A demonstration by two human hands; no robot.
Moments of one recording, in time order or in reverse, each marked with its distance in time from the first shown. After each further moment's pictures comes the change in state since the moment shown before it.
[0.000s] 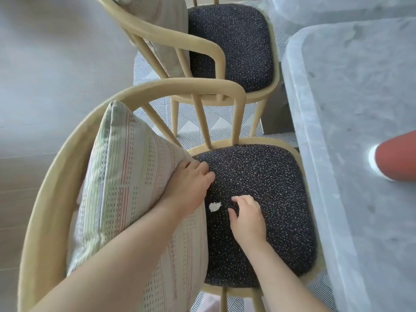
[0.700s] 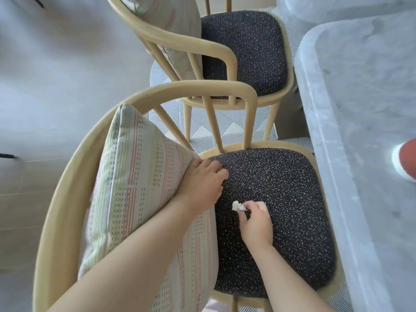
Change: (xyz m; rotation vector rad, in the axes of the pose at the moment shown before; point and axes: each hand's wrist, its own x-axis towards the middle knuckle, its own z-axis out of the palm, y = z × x) left_hand 0.008 0.000 0.002 -0.084 0.006 -0.046; right_hand 0.011 0.008 0.028 0.148 0.026 0.168
